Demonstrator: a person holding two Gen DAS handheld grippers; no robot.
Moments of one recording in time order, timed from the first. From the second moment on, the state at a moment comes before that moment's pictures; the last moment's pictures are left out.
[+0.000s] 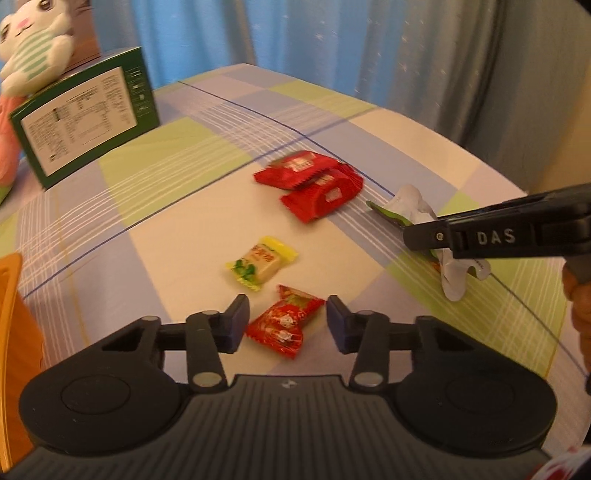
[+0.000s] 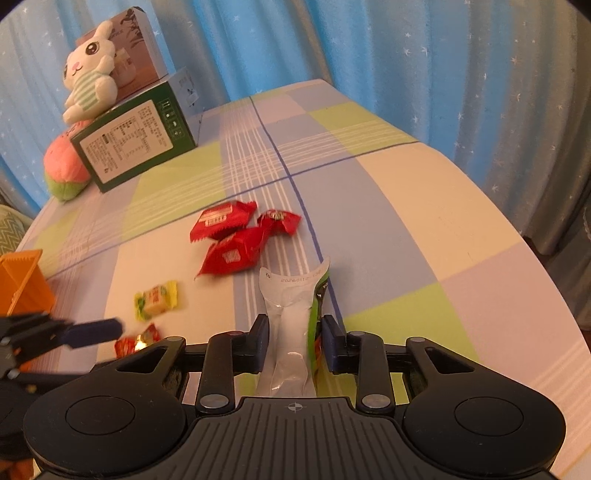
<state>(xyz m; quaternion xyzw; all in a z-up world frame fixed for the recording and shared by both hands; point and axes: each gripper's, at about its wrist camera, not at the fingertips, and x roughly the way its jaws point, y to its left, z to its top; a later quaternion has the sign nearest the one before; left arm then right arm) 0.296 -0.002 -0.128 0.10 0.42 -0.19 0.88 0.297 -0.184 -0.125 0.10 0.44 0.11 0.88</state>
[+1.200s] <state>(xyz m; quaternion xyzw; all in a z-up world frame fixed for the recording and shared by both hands) 0.153 0.024 -0.049 -0.04 0.39 -0.08 0.91 0.165 -0.181 -0.051 0.07 0.40 0.14 0.90</state>
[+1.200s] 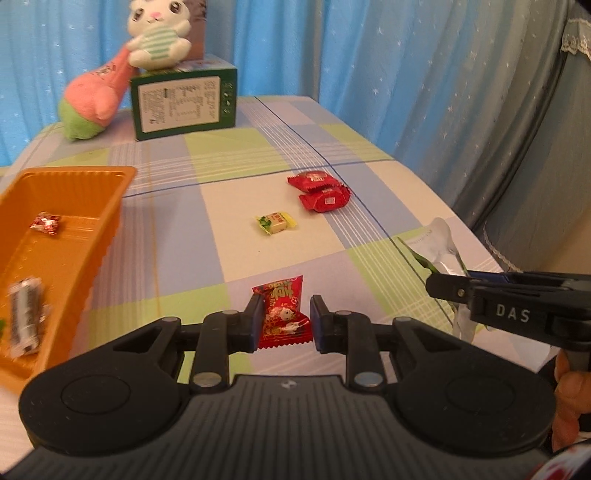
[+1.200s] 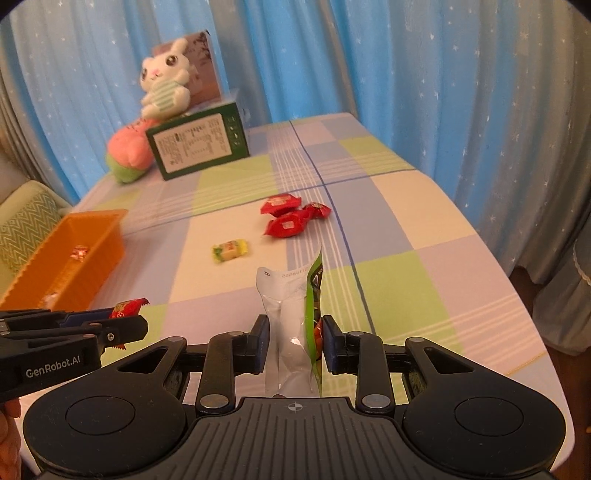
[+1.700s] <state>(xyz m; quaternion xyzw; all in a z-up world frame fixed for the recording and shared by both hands) 0.092 0.054 -0.005 -0.05 0.36 -0.05 0.93 0.115 -0.157 -0.007 0.06 0.36 0.18 0.91</state>
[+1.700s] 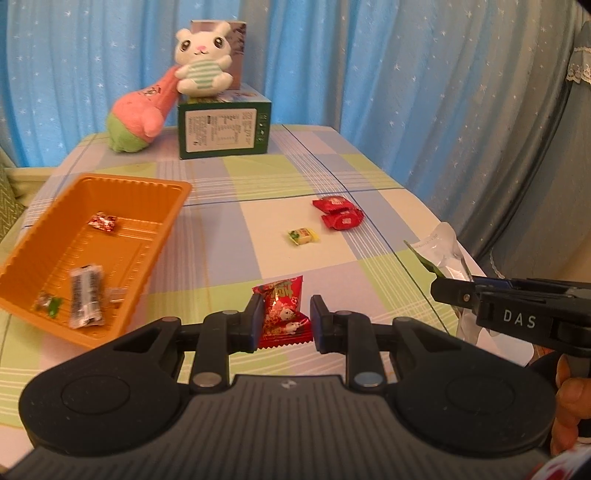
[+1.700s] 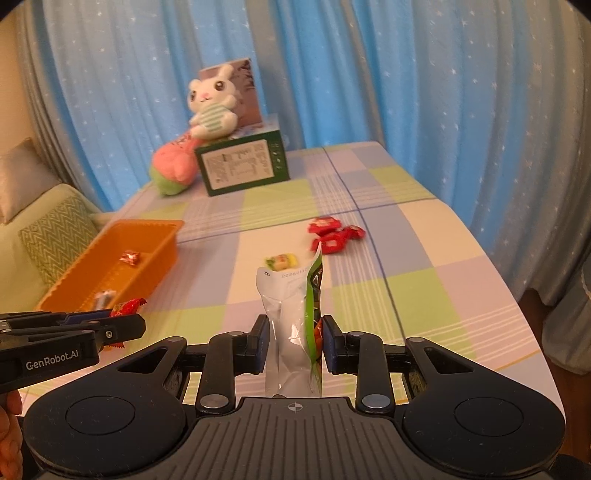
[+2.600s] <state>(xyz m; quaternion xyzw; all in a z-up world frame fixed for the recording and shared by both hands) 0.054 0.128 0.008 -0.08 0.35 0.03 0.93 0.102 -0.072 0.003 0.02 0.36 0.28 0.89</state>
